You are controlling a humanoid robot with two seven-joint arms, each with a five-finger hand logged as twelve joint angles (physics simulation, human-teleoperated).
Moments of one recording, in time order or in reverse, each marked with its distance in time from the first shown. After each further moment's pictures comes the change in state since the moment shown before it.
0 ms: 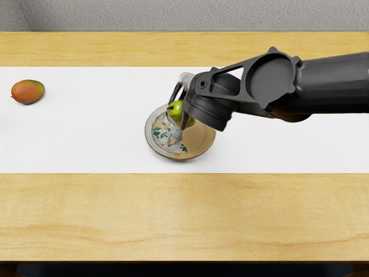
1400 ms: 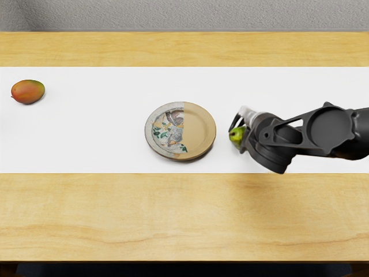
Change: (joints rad) left arm -0.003 0.000 -0.001 0.000 0.000 0.000 0.000; right arm -0.232 -0.260 -0.091 0.225 -0.279 -0.184 0.001
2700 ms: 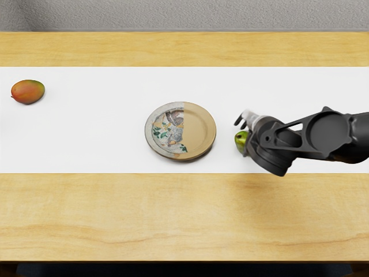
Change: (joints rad) left arm 0.000 0.000 0.000 0.000 0.000 0.000 0.000; right arm -0.045 0.002 -0.003 -0.033 -0.014 -0.005 -0.002
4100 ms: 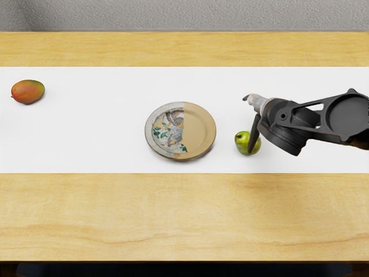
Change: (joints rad) left arm 0.000 0.000 0.000 0.000 0.000 0.000 0.000; right arm 0.004 -0.092 0.096 -0.032 -0.053 0.127 0.000
